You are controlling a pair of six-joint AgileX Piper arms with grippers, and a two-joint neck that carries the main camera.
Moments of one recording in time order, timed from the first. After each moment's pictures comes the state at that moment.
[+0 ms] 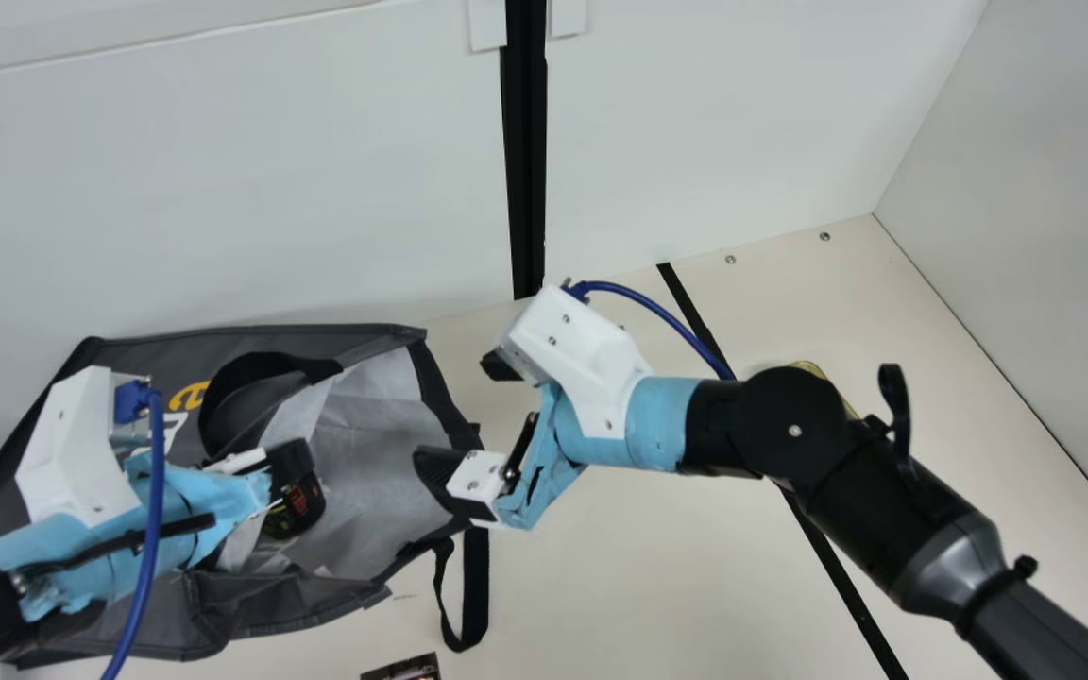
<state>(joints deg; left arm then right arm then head) -20.4 84.9 -70.2 -44.0 39.0 13.1 13.1 78.6 -64.5 54.7 37.0 -62.6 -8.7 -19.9</state>
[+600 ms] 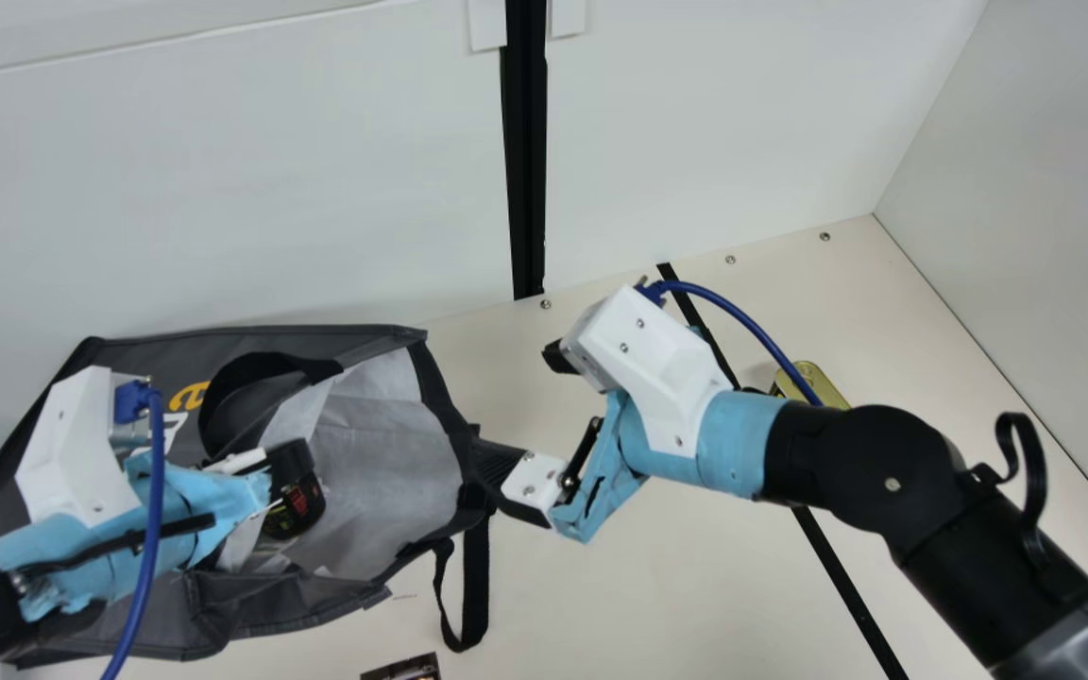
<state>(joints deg) -20.4 84.9 -70.2 -44.0 39.0 13.1 9.7 69.4 -61.5 45.9 37.8 -54.6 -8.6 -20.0</state>
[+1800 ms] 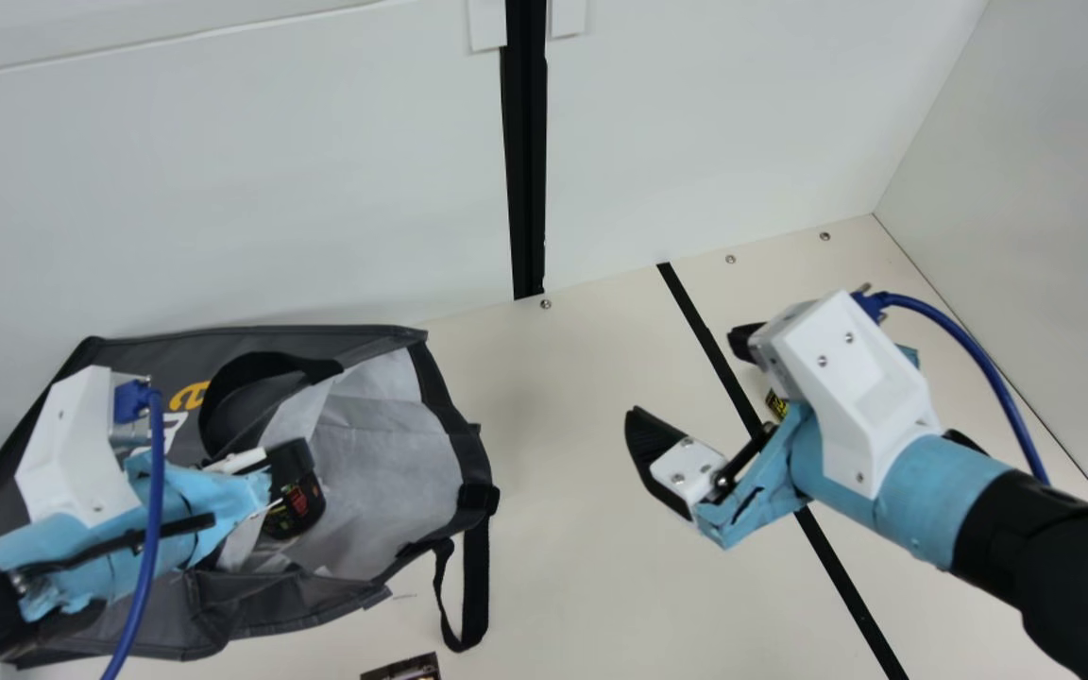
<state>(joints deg) -20.4 84.9 -70.2 -44.0 39.0 13.1 -5.4 53.3 -59.1 28.8 42.8 -39.2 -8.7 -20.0</state>
